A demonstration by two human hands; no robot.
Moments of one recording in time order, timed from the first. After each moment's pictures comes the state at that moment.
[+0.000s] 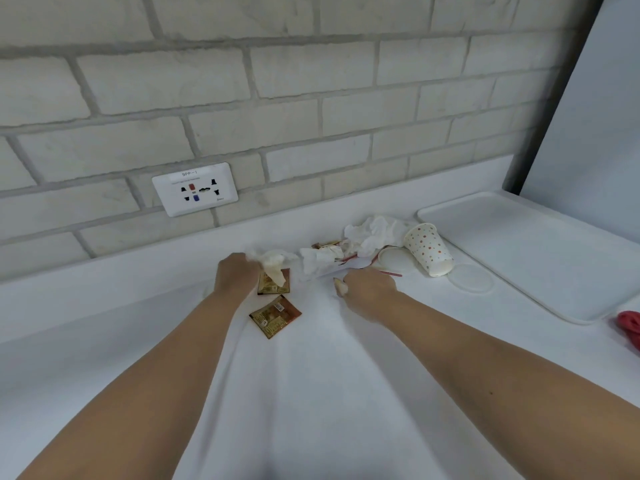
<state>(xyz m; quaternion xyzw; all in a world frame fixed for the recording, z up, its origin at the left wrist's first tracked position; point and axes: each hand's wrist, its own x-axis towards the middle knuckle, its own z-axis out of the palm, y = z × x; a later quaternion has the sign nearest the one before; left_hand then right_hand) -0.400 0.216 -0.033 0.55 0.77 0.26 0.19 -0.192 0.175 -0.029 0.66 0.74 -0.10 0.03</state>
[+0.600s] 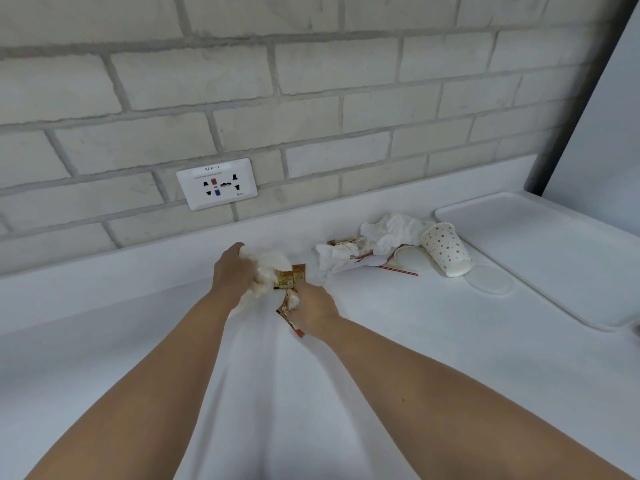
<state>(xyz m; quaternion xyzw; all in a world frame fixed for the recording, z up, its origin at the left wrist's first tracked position) -0.429 0.198 -0.027 0.48 0.76 0.35 0.27 -0.291 0.164 -0.062 0.60 0.72 -0.30 -0.18</state>
